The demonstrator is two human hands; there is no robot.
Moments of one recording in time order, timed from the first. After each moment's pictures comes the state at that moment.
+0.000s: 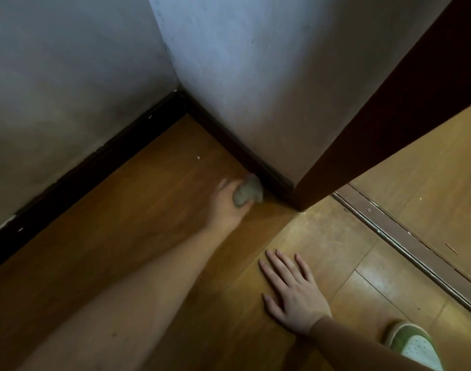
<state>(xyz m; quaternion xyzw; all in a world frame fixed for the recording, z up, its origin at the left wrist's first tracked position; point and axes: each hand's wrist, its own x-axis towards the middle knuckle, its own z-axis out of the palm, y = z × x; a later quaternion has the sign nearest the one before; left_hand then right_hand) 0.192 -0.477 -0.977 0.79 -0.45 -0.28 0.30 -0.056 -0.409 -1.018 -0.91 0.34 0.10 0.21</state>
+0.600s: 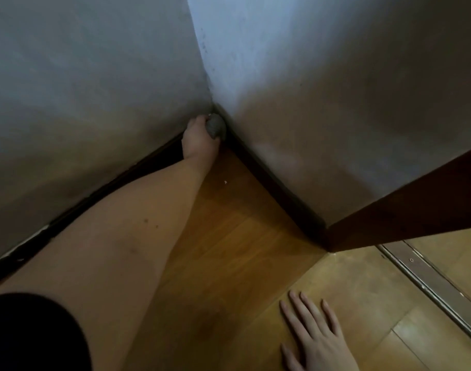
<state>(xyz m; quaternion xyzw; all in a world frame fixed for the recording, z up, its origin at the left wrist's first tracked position) 0.364 -0.596 -0.934 0.88 -0.35 -0.11 0.28 -0.053 -0.408 -1.021 -0.93 0.32 0.07 0.19</state>
